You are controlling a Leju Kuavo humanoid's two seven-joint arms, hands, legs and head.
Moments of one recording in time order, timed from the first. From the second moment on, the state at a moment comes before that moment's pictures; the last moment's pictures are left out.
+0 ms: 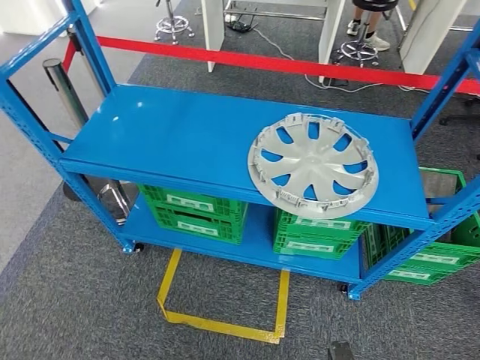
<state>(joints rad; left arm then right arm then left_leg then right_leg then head) -0.01 -0.22 0.92 -0.25 -1.33 0.32 -0.22 0.00 0.09 -0.20 -0.26 0.21 -0.11 -0.42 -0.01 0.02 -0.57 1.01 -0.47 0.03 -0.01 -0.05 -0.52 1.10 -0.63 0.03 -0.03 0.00</state>
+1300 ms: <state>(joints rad) -0.01 -0.20 0.91 -0.26 -1.38 0.27 -0.26 0.01 0.09 -0.25 -0.26 0.23 0.00 -0.47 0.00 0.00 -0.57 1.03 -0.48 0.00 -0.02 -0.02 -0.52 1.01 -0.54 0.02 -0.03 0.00</state>
